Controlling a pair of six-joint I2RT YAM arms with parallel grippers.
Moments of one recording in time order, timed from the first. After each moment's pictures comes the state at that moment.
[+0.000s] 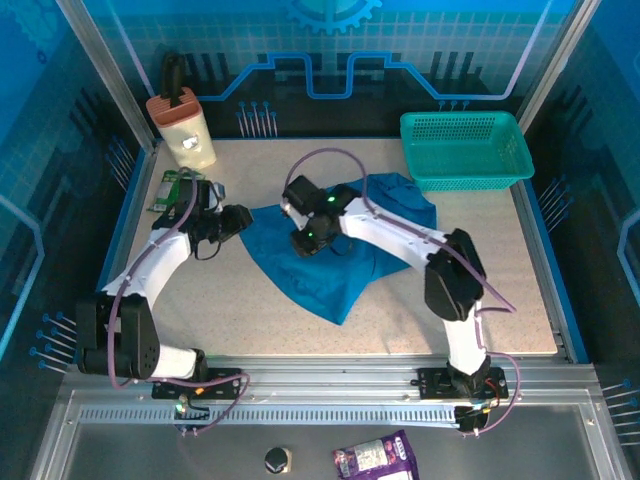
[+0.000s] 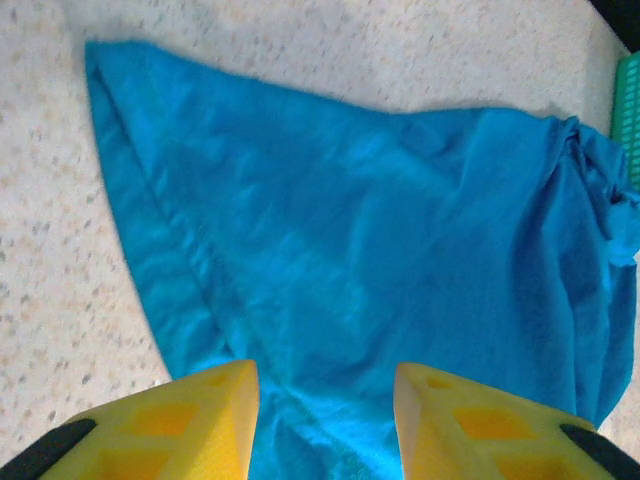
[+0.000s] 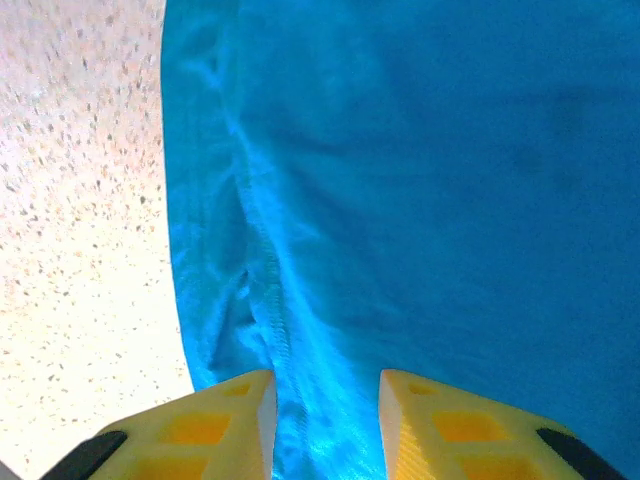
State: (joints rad) left arm -0.02 1.37 0.92 -0.43 0.35 -0.60; right arm 0.85 2.02 1.79 -0.99 -0.02 0.17
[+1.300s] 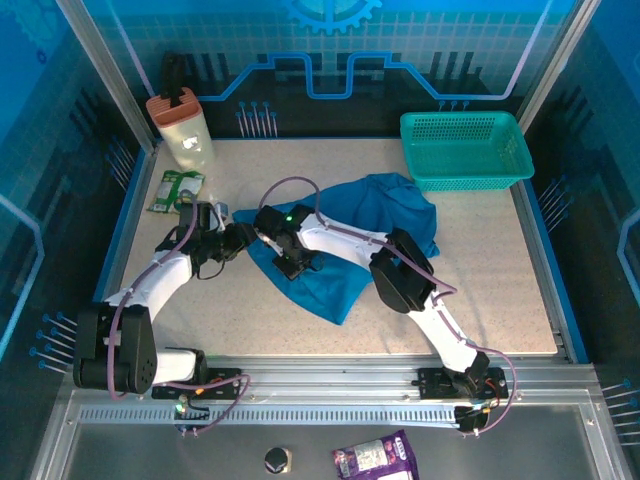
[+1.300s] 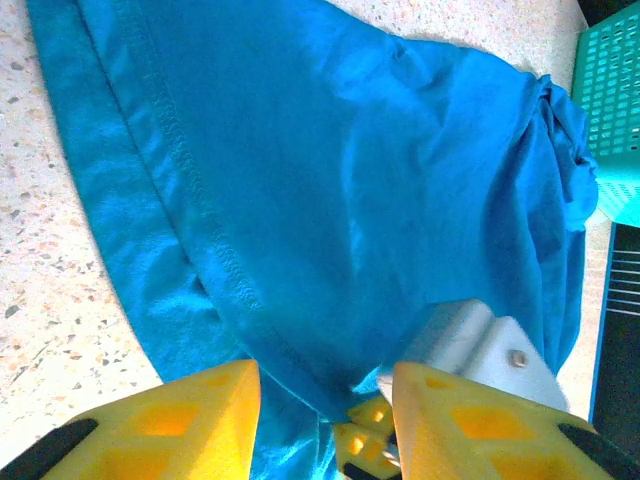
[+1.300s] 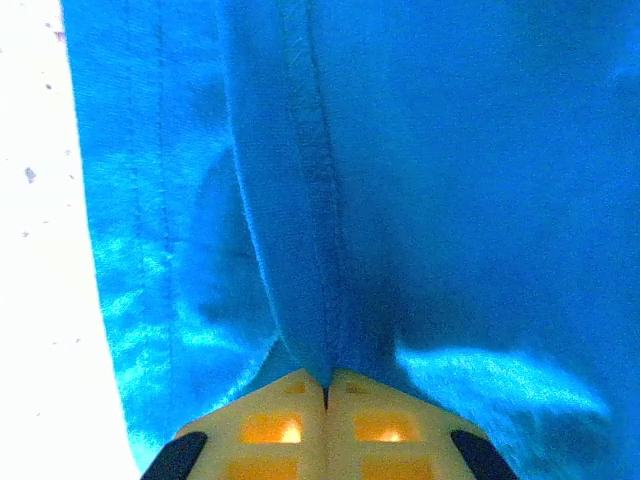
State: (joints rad) left arm -0.02 1.31 0.72 -0.24 0.48 -0.69; right arm 0.93 2.32 2.00 -1.11 0.04 0.14
